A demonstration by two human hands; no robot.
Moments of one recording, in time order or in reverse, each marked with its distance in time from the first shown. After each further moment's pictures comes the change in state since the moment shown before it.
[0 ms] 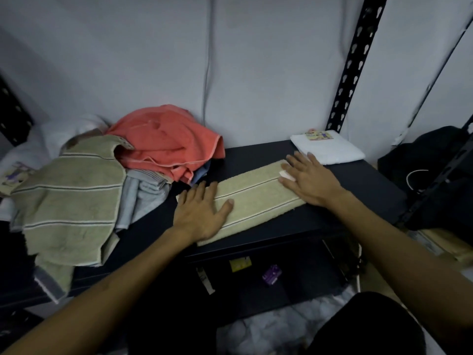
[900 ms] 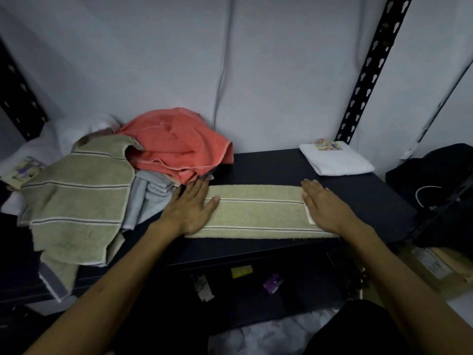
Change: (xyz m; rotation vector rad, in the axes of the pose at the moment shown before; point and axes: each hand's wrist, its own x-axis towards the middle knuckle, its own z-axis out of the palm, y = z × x) left_hand 0.018 -0.045 -0.011 0.015 -0.097 0.038; right_hand -0.029 -0.004 0.017 0.307 -0.047 0.112
